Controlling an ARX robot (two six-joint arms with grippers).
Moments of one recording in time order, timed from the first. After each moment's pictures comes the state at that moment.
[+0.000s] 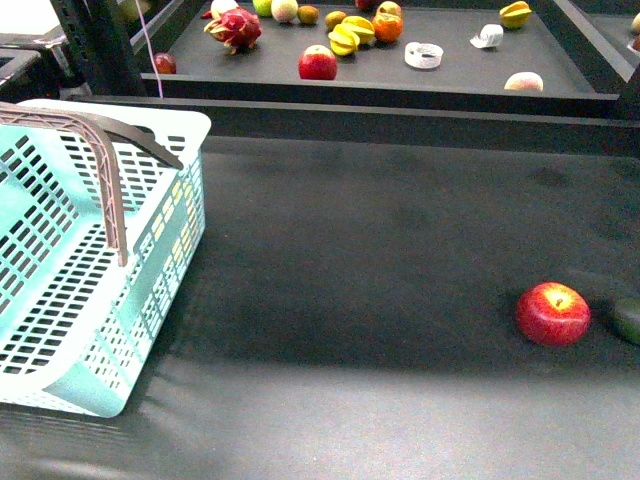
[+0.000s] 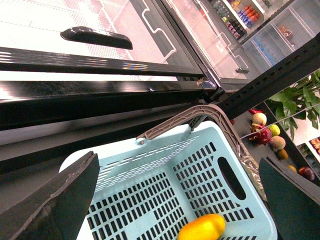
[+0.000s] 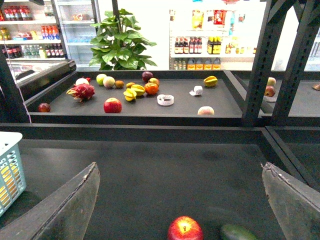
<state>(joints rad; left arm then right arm) 0.38 1.36 0.13 1.04 -0.27 -0.69 0.00 0.00 0.01 0.00 0.00 0.00</state>
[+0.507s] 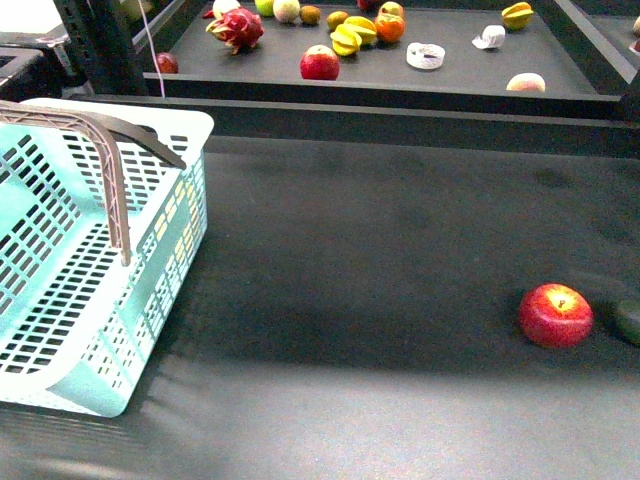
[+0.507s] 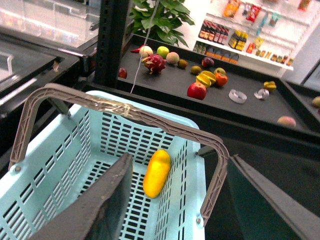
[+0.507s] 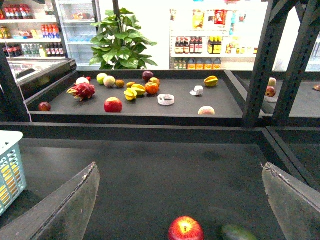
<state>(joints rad) 0.35 1.25 0.02 1.21 0.34 -0.13 0.00 0.00 0.01 0.00 0.00 0.00</state>
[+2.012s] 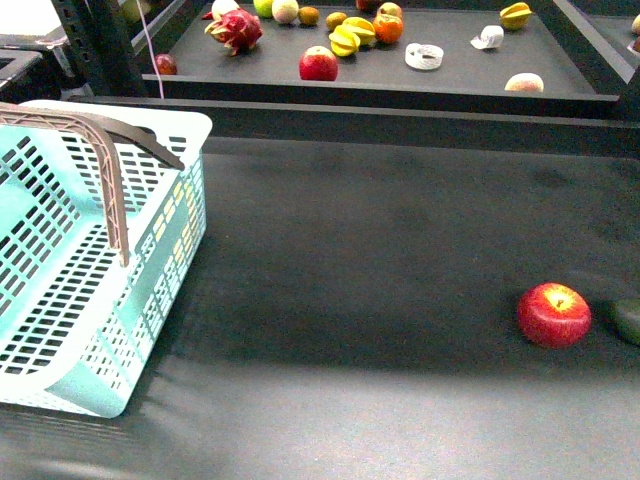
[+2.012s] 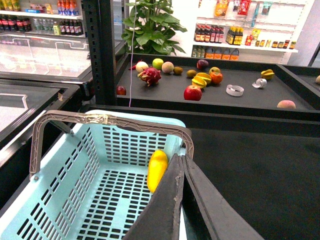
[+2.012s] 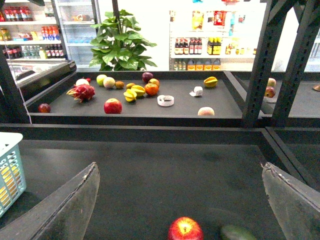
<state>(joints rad) 0.00 0.01 0.02 0.00 0.00 -0.01 0.00 0.00 0.01 0.00 0.00 0.00</state>
